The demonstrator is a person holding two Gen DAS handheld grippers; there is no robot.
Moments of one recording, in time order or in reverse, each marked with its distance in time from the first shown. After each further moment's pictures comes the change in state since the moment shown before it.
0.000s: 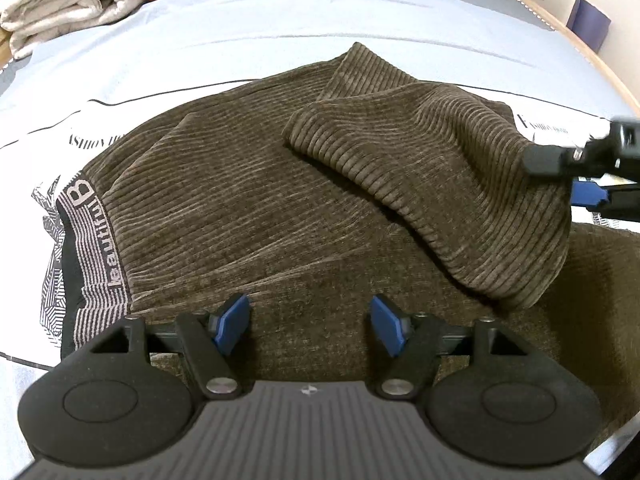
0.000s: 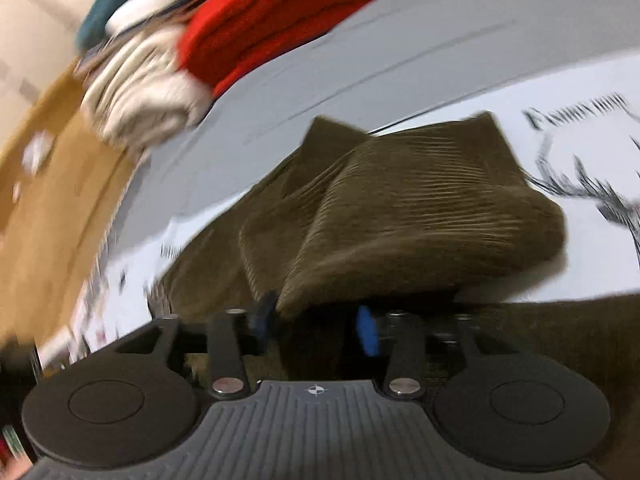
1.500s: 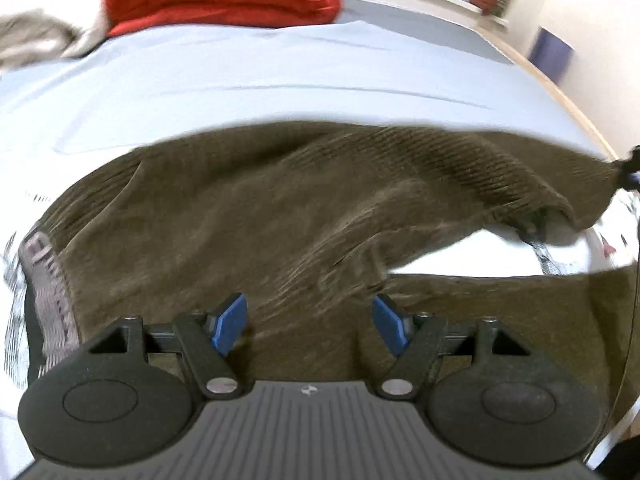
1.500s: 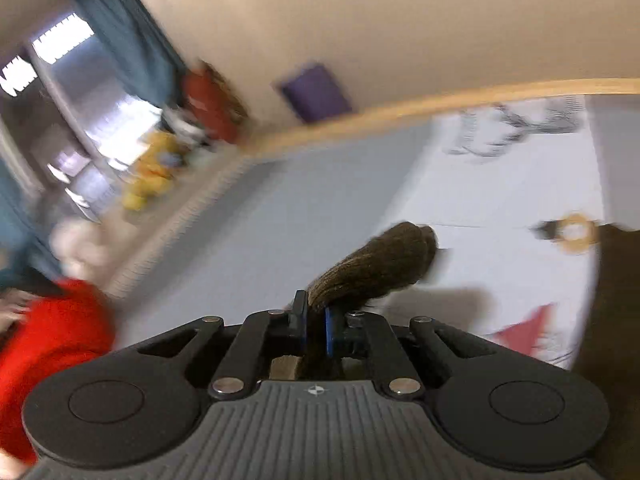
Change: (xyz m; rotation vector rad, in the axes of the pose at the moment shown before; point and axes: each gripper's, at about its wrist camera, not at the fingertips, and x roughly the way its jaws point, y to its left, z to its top) left arm -0.013 -0.029 0.038 0.032 -0.116 -0.137; right arm -0.135 -0.190 0.092 0.474 -0.831 -0.604
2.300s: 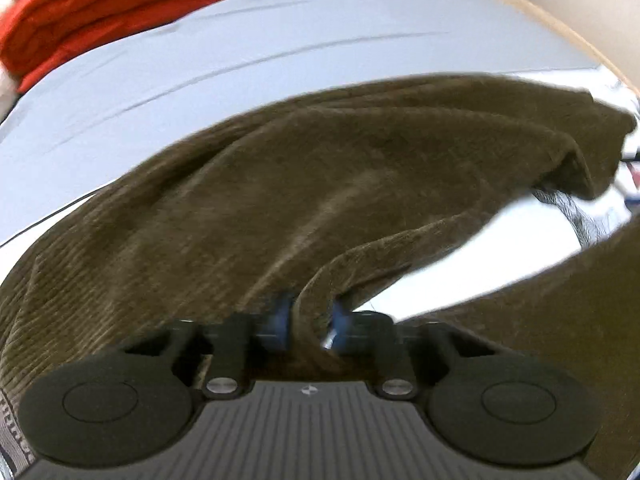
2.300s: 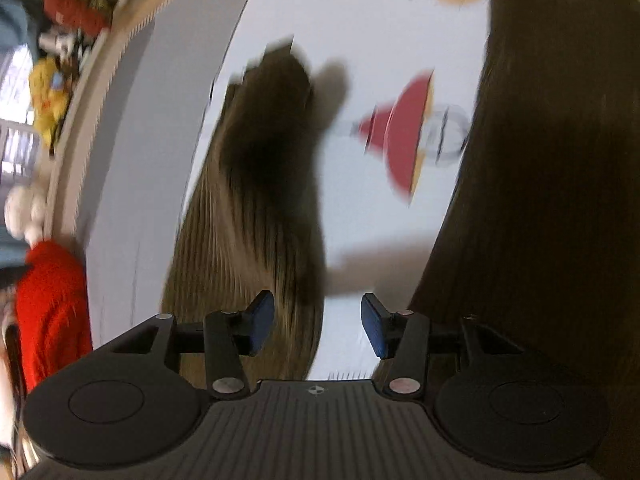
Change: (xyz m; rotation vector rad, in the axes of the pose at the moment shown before) left arm 0.101 -0.051 0.039 0.213 0.080 0.017; right arm 0.024 -0.090 -0.038 0.351 0.574 -0.055
